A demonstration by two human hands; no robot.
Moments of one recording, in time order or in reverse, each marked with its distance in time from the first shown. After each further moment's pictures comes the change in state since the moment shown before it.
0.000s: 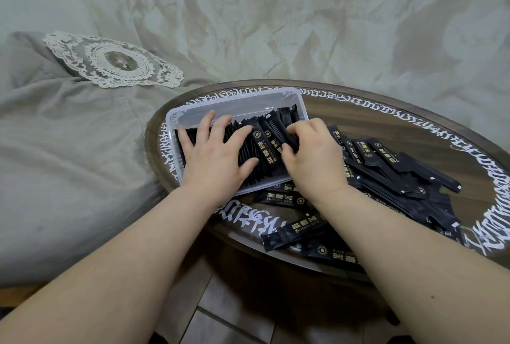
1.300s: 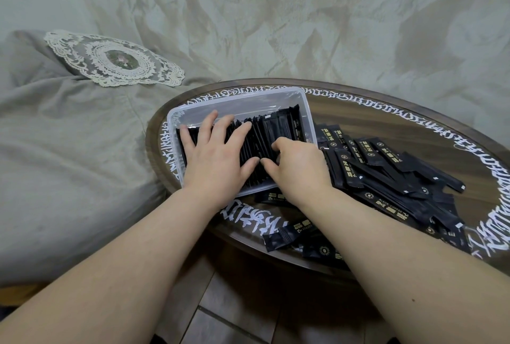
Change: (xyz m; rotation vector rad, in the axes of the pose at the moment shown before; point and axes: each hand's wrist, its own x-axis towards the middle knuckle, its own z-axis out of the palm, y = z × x) left_hand -0.002 0.000 0.001 -0.036 0.042 -0.001; right_hand -0.001 -0.017 0.011 -0.167 -0.281 0.017
